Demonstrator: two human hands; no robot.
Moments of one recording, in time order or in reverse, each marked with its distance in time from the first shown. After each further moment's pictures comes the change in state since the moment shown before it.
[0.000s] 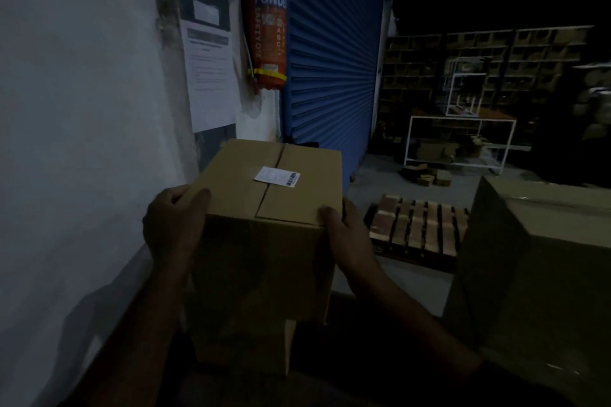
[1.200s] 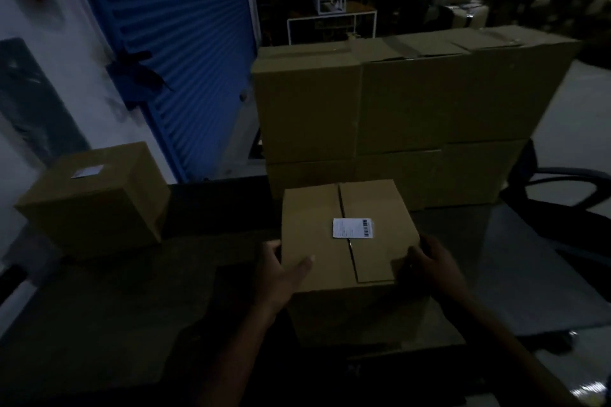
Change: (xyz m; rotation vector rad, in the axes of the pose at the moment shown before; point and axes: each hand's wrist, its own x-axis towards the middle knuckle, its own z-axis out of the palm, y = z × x) left_hand -0.589 0.022 0.059 -0.070 -1.072 -0.276; right_hand -0.436 0.103 -0.466 -0.182 0.383 0.729
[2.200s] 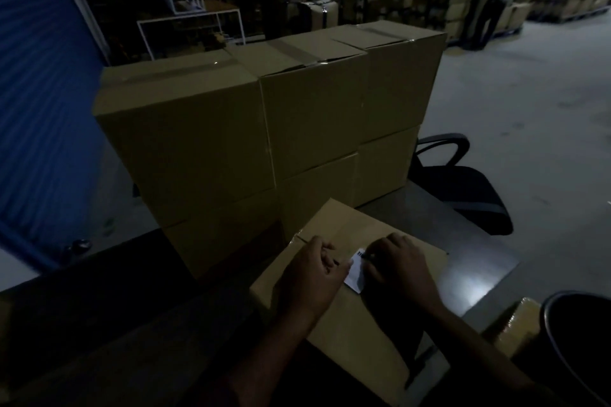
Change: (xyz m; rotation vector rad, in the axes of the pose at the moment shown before) left_hand 0.077 0.076 0.150 0.442 -0.387 0.567; right_hand 0.089 0.047 -0.009 -0.876 0.464 -0.327
